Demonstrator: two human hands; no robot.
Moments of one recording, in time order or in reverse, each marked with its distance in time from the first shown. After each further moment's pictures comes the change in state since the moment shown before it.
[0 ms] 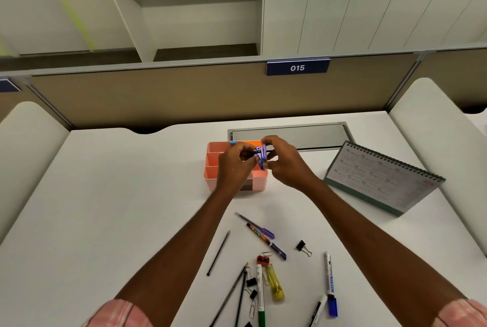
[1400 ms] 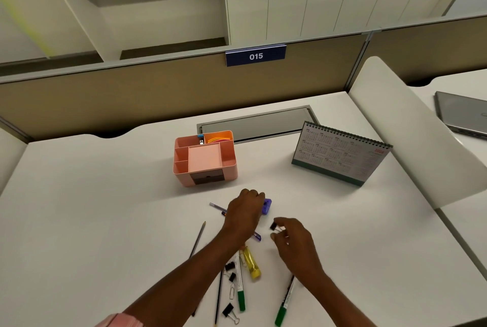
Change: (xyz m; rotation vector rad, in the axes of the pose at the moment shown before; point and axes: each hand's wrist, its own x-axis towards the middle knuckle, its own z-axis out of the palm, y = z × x) left_hand -0.123 -0.024 0.089 0.942 -0.570 0.302; right_hand -0.242 0.062 0.063 0.084 0.172 0.510
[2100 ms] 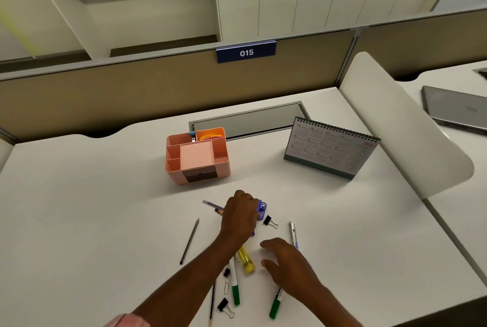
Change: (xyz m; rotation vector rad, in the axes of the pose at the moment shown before) left_hand -0.010 0.005 0.023 -0.152 0.057 -0.025; right_hand -0.037 0.025 0.007 -0.265 -0.313 -0.093
